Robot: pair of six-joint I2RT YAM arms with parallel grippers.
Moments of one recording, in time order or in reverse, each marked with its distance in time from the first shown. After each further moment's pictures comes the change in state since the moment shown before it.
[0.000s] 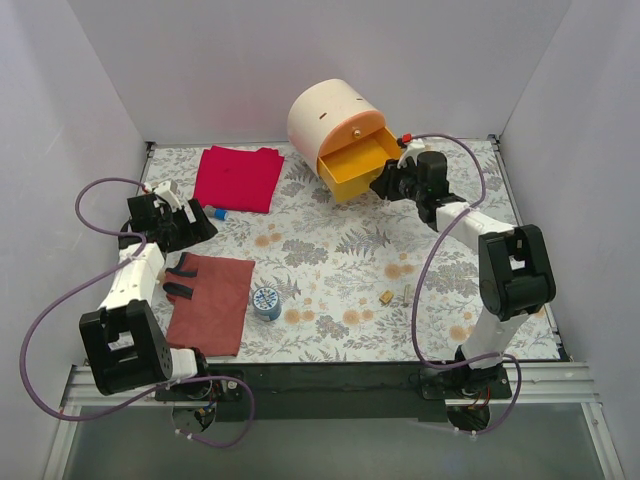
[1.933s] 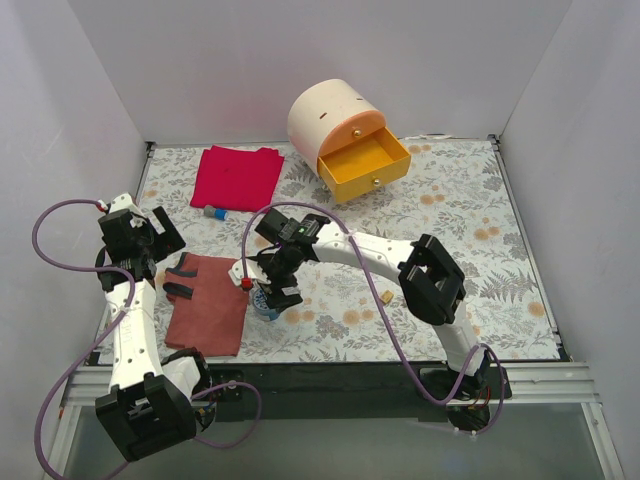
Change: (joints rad) left arm 0.117 -0.359 -0.039 -0.174 -0.323 -0.025; right arm 0.791 0.328 0.633 -1.064 -0.303 -1.199
